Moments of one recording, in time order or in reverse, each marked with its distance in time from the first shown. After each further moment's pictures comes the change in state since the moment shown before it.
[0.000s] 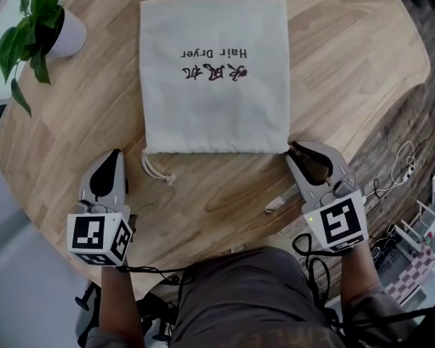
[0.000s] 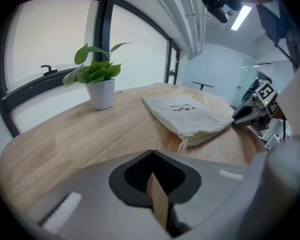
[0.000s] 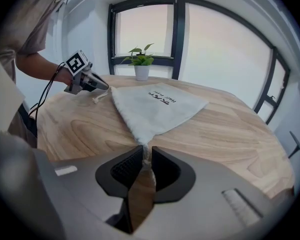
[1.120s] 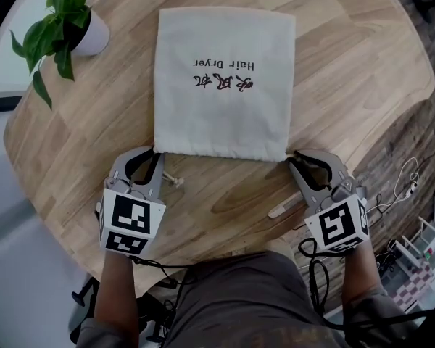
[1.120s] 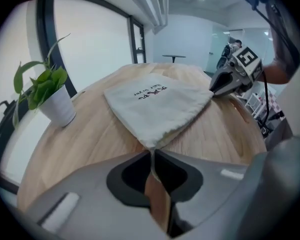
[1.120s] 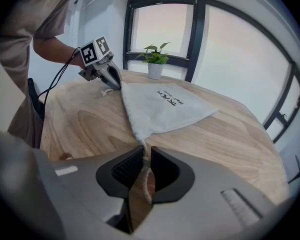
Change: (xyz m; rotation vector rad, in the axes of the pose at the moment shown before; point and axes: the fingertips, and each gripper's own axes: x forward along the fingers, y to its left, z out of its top) left arm 0.017 -0.061 0.004 0.377 0.248 -0.152; right arm -0.007 0.000 -0.003 -0.128 0.032 0.063
